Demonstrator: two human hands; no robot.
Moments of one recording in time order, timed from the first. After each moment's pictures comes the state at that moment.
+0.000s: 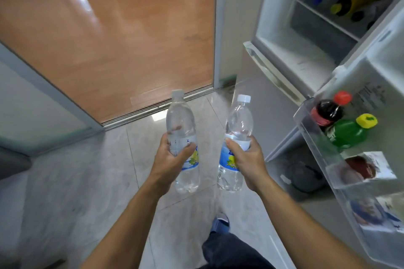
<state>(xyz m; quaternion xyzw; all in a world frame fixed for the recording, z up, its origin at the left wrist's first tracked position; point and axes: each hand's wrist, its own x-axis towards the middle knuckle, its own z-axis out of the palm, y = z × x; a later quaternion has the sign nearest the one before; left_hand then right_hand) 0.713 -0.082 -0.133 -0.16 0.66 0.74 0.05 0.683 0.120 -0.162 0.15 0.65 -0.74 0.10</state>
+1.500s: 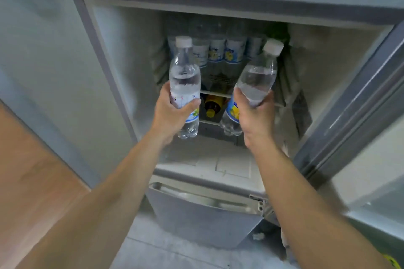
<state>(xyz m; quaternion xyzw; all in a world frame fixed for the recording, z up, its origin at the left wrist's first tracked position) 0.110 0.197 0.034 0.30 0.65 0.68 0.15 0.251 0.318 0.040 0.35 0.55 -0.56 -0.51</state>
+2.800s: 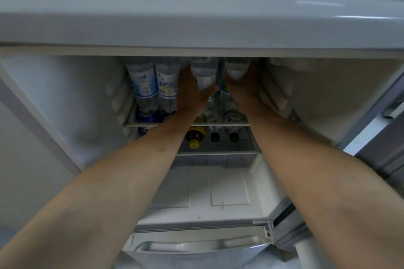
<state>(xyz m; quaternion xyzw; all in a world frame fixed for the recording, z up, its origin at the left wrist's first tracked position) 0.045 0.403 0.055 0.49 0.66 0.57 0.05 0.158 0.497 0.062 0.44 0.62 -0.39 -0.51</state>
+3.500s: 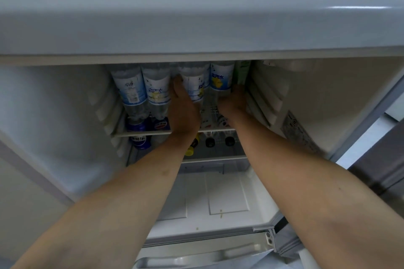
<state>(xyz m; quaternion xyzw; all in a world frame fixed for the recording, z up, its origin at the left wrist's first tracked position) 0.059 0.396 0.031 0.47 0.72 0.50 -0.06 0.151 0.504 0.026 0.53 0.62 -0.41 -0.41</state>
